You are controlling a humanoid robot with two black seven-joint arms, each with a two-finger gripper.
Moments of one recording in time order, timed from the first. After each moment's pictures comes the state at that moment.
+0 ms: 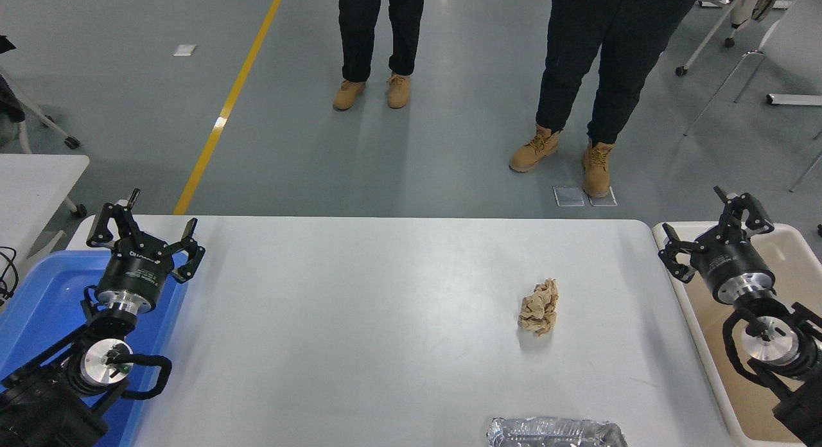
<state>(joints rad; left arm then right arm) -0.42 0.43 -0.90 -0.65 0.01 -0.49 -0.57 0.50 -0.47 0.84 0.69 0.02 0.19 0.36</state>
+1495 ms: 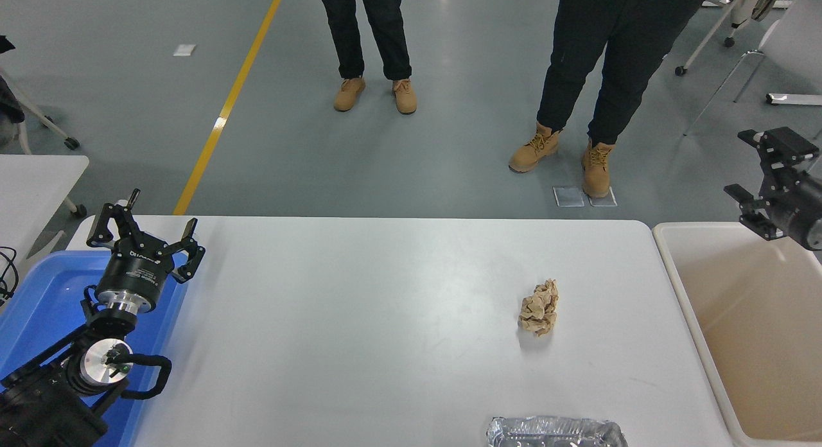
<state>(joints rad) -0.42 0.43 -0.90 -0.65 0.01 -0.49 -0.57 0.91 -0.84 0.18 0.70 -0.39 0.23 0.36</state>
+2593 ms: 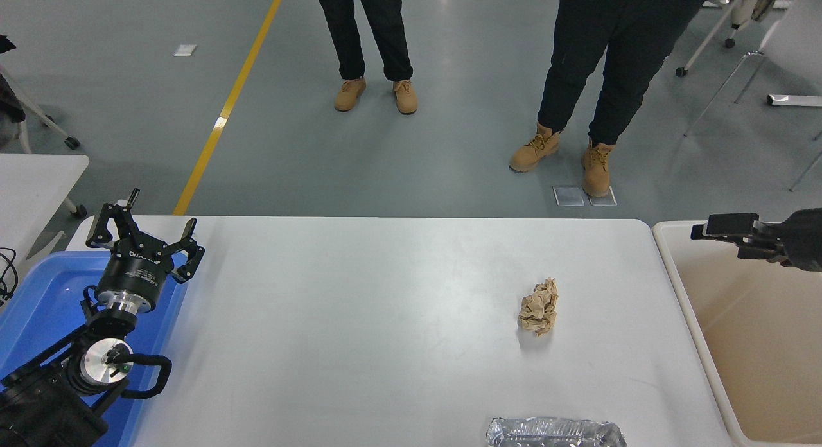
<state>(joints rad) -0.42 0.43 -0.90 -0.65 0.01 -0.49 -0.57 1.22 -1.01 -0.18 1.01 -1.15 0.54 0.36</state>
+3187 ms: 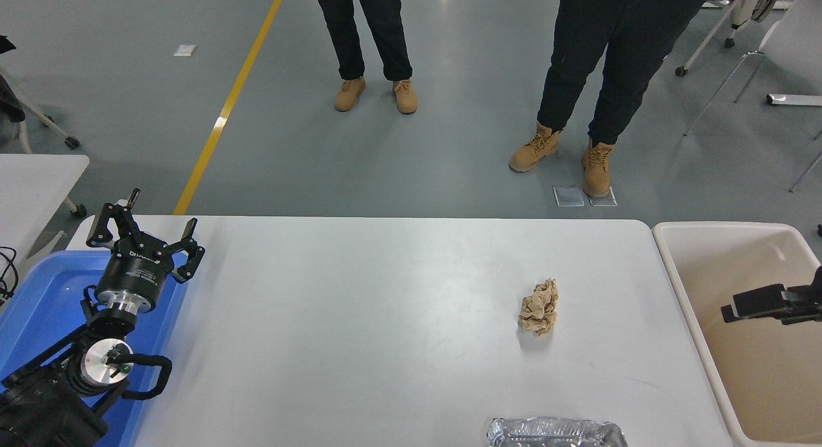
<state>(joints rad) -0.42 0.43 -0.90 -0.65 0.01 -0.49 -0.57 1.17 -1.21 -0.23 1.25 -1.45 0.67 0.36</state>
